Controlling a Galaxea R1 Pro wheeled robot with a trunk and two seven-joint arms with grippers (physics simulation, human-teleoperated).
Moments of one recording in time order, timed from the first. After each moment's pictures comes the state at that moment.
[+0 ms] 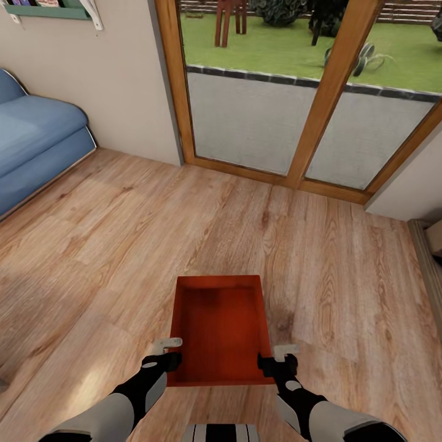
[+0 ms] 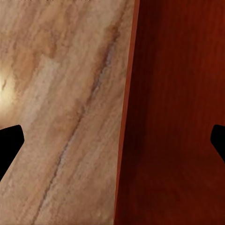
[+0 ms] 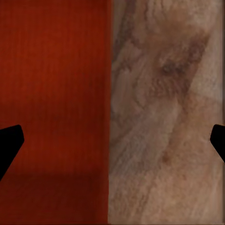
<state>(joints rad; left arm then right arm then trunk) -0.69 -0.11 -0.02 -0.20 0.10 0.02 0.21 -0.70 0.11 0.20 0.00 -0.08 -0.35 -0.18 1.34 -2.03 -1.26</state>
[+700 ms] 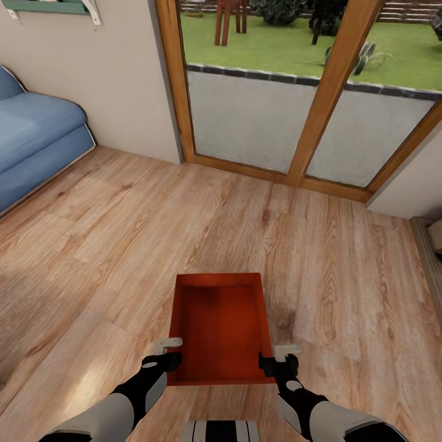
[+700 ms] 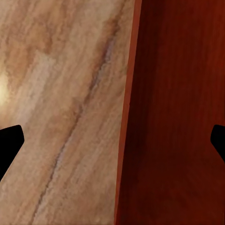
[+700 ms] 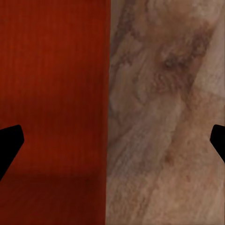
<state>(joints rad) -0.69 -0.11 -0.02 -0.20 0.10 0.02 0.21 -0.70 0.11 0.20 0.00 -0.08 -0.35 -0.18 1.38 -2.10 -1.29</state>
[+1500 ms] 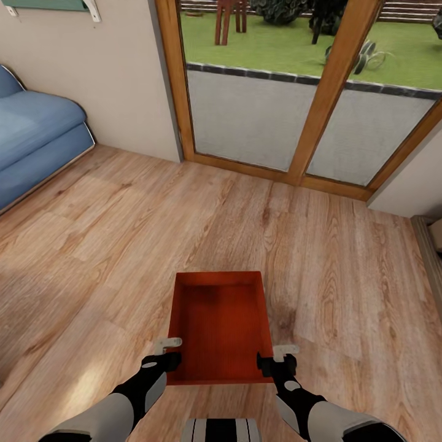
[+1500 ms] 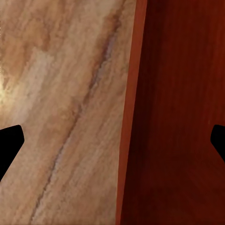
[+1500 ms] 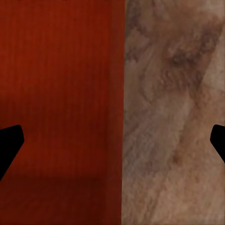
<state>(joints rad) -0.69 -0.11 -0.02 -0.20 0.10 0.02 0.21 -0.70 0.12 0.20 0.00 -0.08 -0.35 -0.18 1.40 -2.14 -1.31</state>
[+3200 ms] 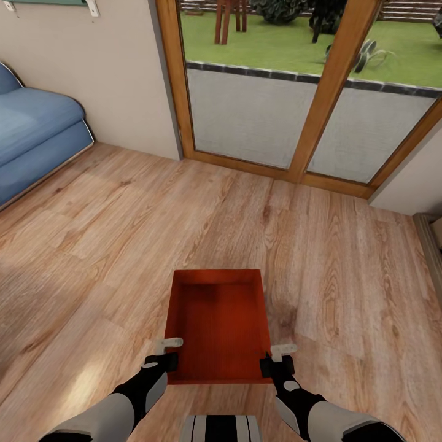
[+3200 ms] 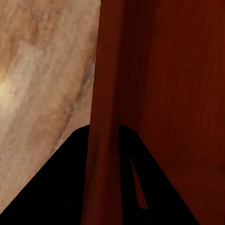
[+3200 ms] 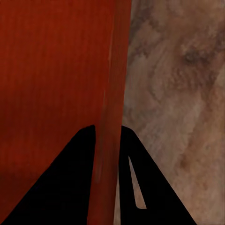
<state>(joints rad) -0.69 -0.11 -0.03 -0.20 0.11 0.02 0.20 -0.70 0.12 0.22 0.00 -0.06 -0.34 -0.18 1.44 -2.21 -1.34</state>
